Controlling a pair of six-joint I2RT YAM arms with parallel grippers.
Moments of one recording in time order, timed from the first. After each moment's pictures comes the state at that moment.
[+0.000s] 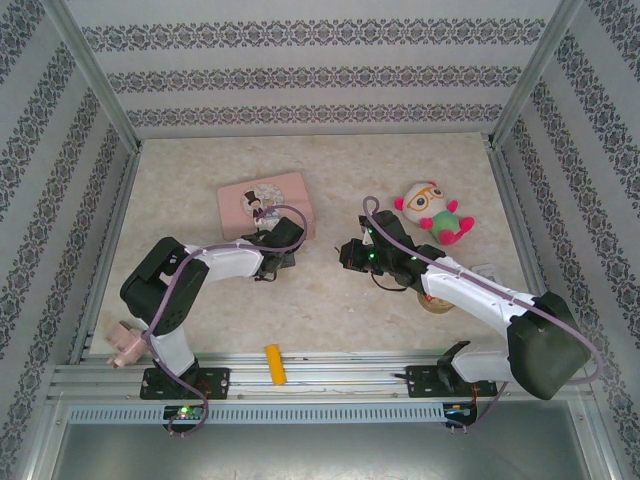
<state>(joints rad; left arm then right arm) -0.62 1.77 0.94 -0.29 -0.36 -0.78 0.62 1.30 0.76 -0.23 -0.23 0.79</state>
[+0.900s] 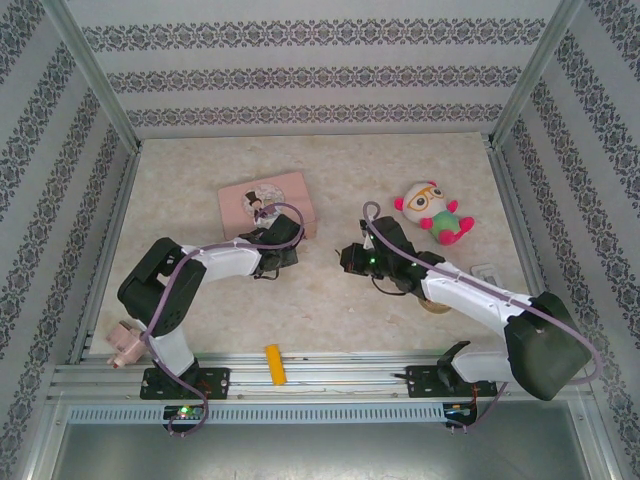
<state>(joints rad) -0.61 1.76 0.94 -0.26 -0.22 -0.85 0.62 1.29 0.66 -0.12 -0.22 0.79</state>
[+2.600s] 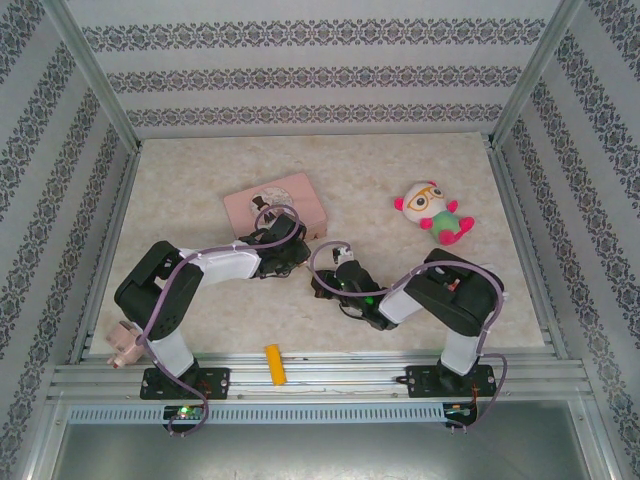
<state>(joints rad) -0.63 1.73 0.92 -0.14 -0.04 -1.20 0.87 1.82 0.47 0.86 0.02 0.92</state>
